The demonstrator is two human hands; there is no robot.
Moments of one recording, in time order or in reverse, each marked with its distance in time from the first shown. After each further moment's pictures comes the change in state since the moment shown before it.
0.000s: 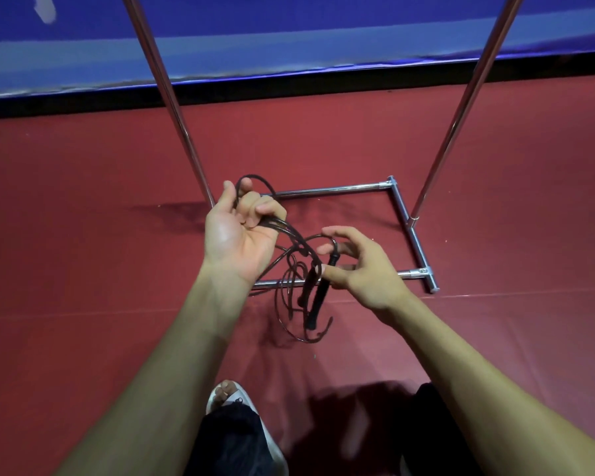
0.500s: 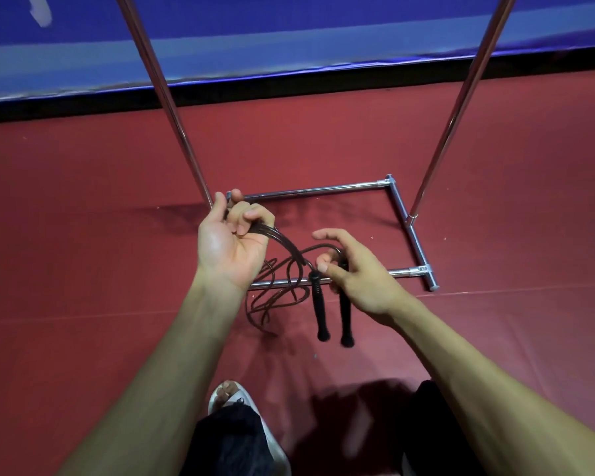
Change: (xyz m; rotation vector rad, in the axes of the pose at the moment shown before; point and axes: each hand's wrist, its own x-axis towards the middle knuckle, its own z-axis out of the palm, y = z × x) left_hand 0.001 0.007 -0.012 -0.075 0.072 0.031; right_hand -0.001 0.004 0.002 -0.029 -0.112 -0.003
